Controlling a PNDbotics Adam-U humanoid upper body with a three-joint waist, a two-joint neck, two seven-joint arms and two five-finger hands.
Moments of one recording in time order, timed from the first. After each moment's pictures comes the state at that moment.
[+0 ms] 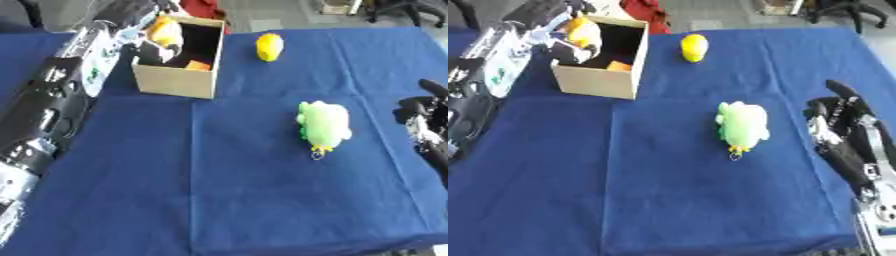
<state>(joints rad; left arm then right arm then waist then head) -0.99 0.43 -0.20 -0.97 -1.02 -0.11 -0.09 -0.18 -0.25 0.05 -1.79 0.05 -0.08 -0.03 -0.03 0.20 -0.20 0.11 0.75</state>
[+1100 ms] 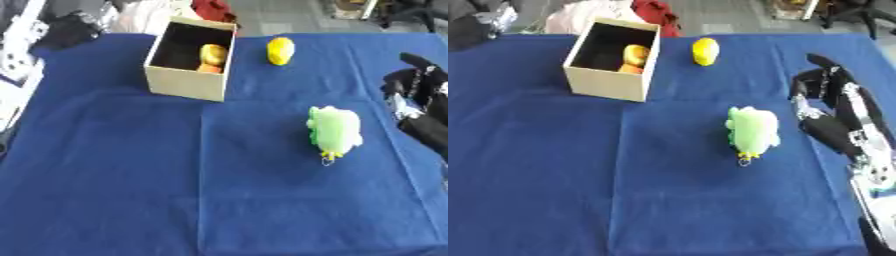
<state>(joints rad) -0.56 0.63 -0.10 -1.69 -0.15 -0.04 0.03 -0.36 -0.43 0.09 -1.67 0.13 -0.07 0.04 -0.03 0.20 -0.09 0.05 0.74</state>
